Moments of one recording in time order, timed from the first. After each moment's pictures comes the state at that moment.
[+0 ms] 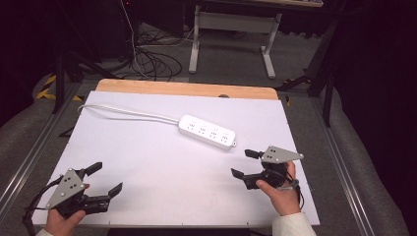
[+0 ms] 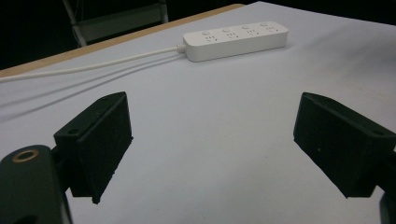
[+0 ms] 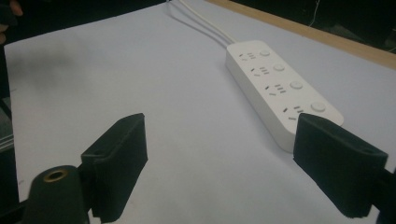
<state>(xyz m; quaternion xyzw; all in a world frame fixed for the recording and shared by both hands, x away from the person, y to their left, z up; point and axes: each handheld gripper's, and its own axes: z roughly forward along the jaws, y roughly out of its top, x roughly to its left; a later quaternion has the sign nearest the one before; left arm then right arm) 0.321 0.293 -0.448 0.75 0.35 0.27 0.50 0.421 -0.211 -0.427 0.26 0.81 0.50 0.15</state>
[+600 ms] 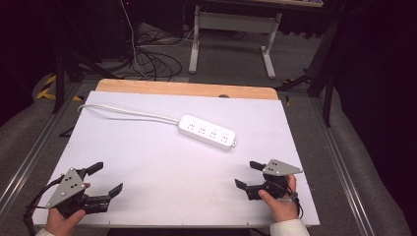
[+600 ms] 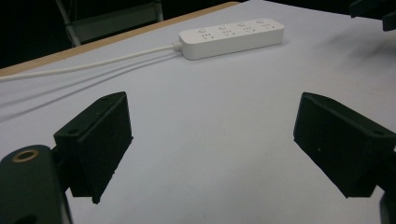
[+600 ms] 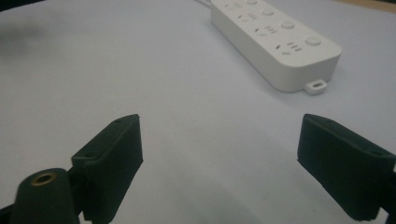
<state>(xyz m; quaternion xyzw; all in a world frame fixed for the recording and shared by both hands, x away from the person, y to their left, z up) 0.324 0.295 -0.451 0.75 0.34 0.27 0.50 0.408 -0.227 -0.471 0.30 0.80 0.49 0.15</state>
